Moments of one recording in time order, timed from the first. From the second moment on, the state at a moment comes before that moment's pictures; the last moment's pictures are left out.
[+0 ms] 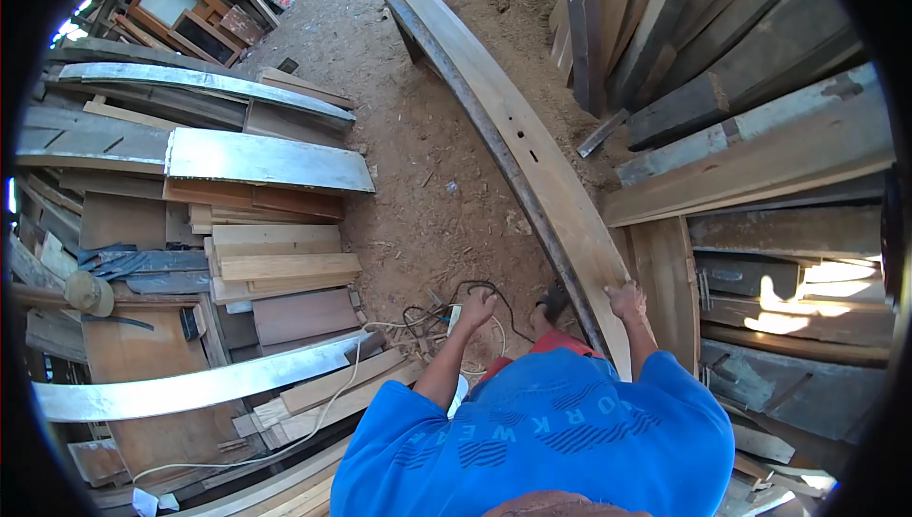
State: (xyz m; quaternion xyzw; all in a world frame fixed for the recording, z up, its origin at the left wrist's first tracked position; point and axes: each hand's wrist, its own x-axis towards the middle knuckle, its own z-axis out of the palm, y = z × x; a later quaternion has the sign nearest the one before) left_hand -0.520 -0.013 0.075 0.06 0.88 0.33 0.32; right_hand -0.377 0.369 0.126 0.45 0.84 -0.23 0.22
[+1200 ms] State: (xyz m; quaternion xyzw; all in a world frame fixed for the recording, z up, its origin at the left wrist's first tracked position) left_hand -0.958 0.310 0.161 0.81 0.50 -0.19 0.26; right_hand -0.478 0.212 0.066 0.89 0.13 -0.38 -0.21
